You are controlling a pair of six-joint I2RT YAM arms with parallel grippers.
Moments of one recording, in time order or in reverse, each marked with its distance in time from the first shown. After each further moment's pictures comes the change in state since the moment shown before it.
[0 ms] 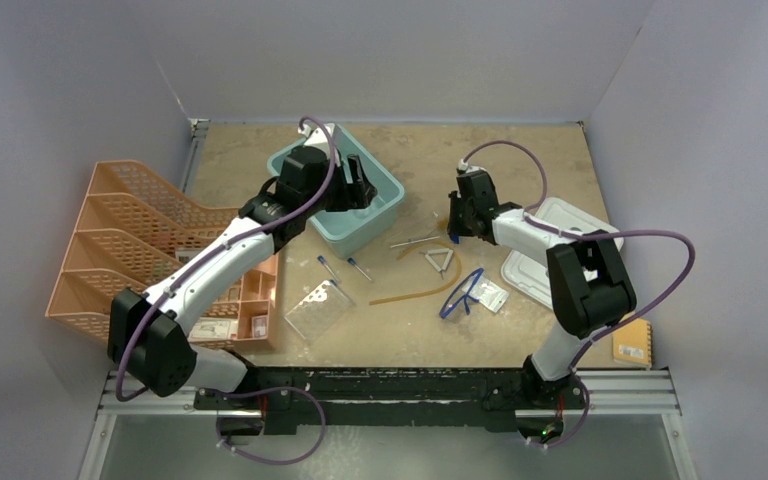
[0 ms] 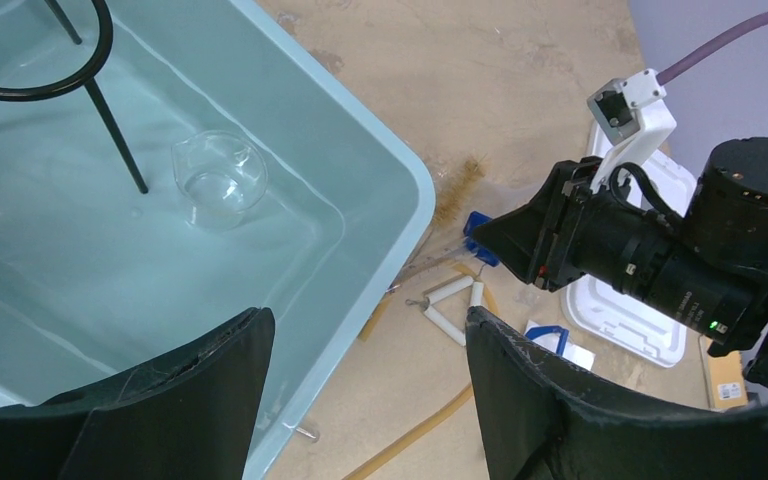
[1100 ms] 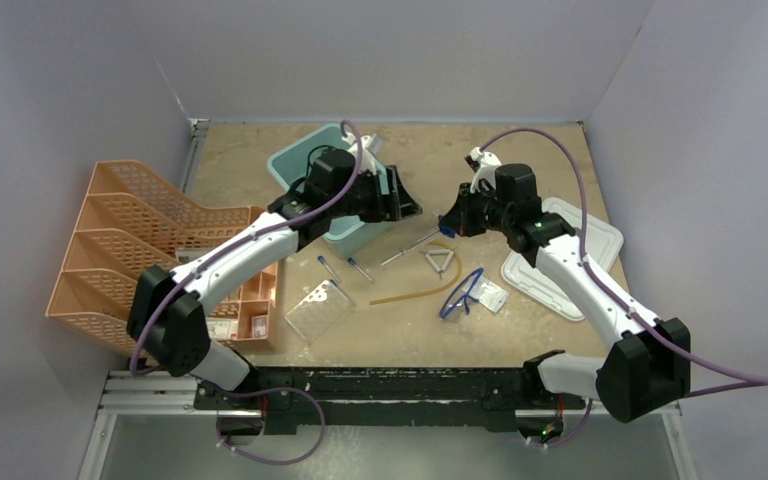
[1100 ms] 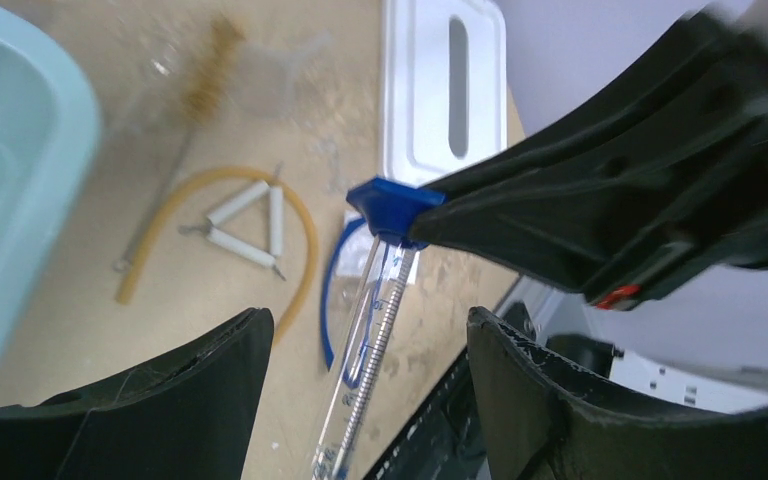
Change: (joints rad) left arm -0.124 0.164 0.058 0.097 0.383 -0.151; right arm -0.017 -0.463 0.011 -0.174 -0.462 -0.124
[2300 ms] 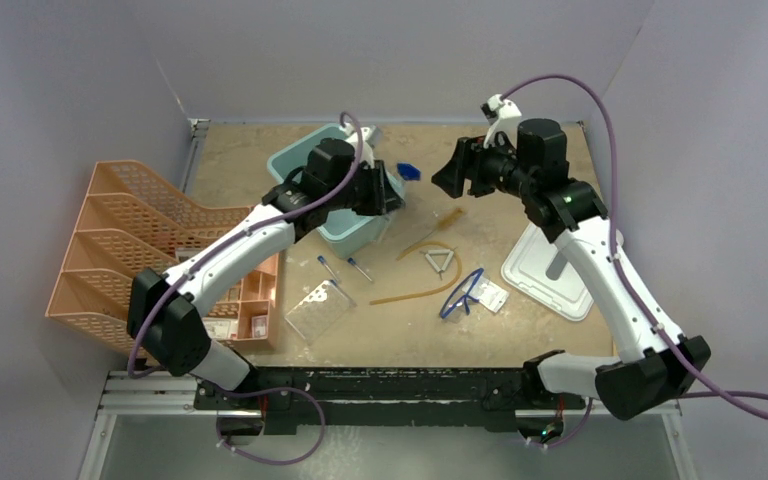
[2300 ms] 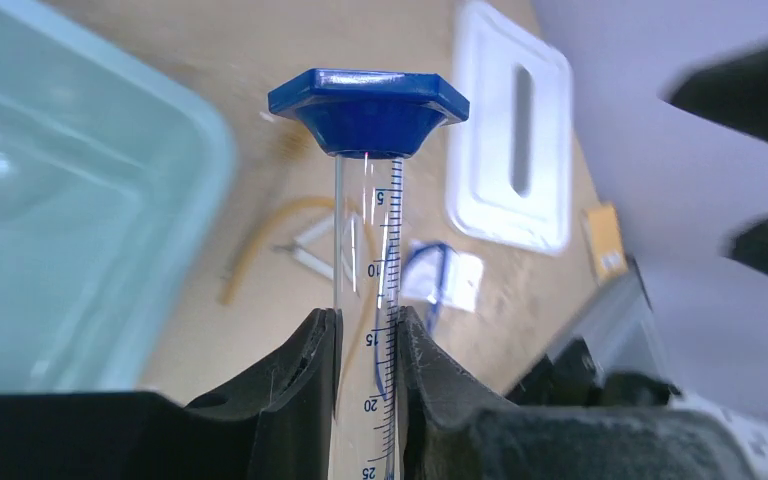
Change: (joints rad) left arm 0.024 -0.029 0.090 -0.145 -0.069 0.108; right arm 0.001 0.037 0.351 -0.177 0.013 0.002
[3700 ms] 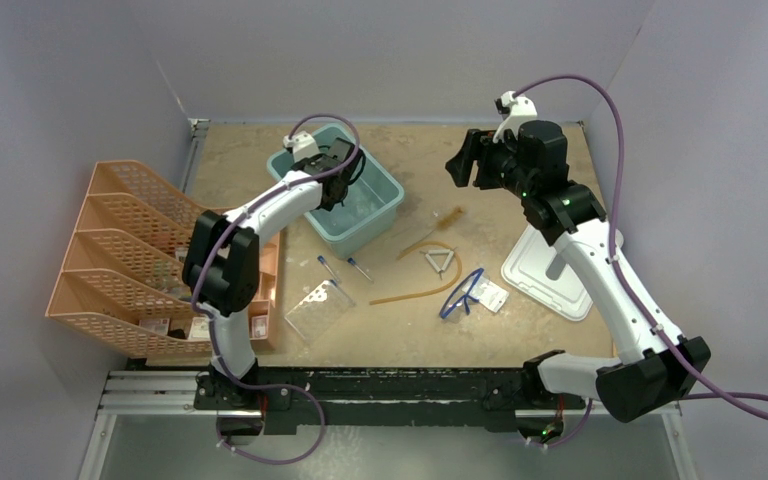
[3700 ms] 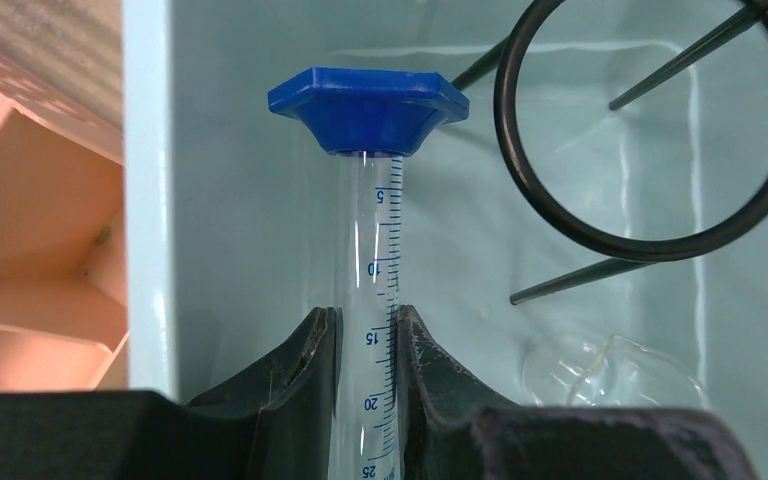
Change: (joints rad) left arm 0.155 0.406 0.204 -0.408 -1.074 -0.398; right arm 0.000 -0.026 -0.033 0.074 0.268 0.047
